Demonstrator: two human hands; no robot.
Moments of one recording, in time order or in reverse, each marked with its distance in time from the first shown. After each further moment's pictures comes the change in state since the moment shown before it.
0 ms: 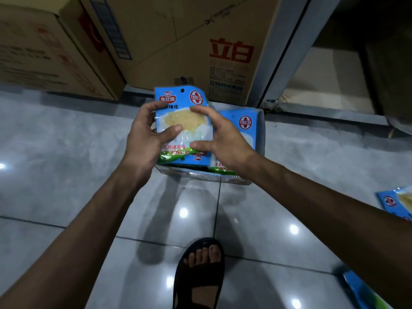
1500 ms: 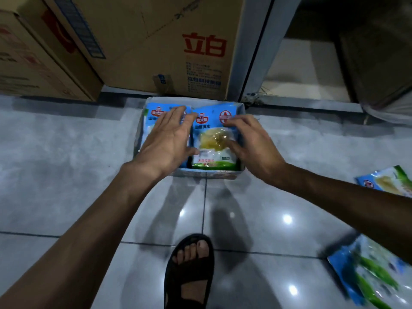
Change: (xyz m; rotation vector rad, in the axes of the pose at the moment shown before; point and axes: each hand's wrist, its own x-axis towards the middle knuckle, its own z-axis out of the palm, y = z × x) left_hand 0.005 -0.007 0.056 1.272 -0.427 0.401; right_hand -0.053 0.031 -0.083 -0.845 0.230 -0.157
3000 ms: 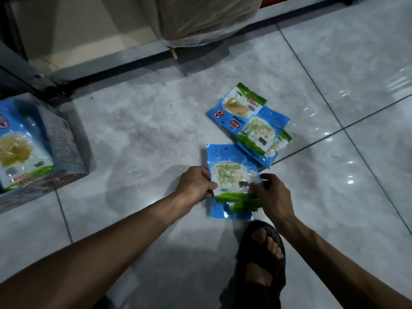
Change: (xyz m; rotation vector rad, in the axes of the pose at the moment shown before) left_hand -0.039 0.331 0.227 -0.809 -0.696 -0.355; right_hand -0.358 0.207 -0.072 0.417 0.367 1.263
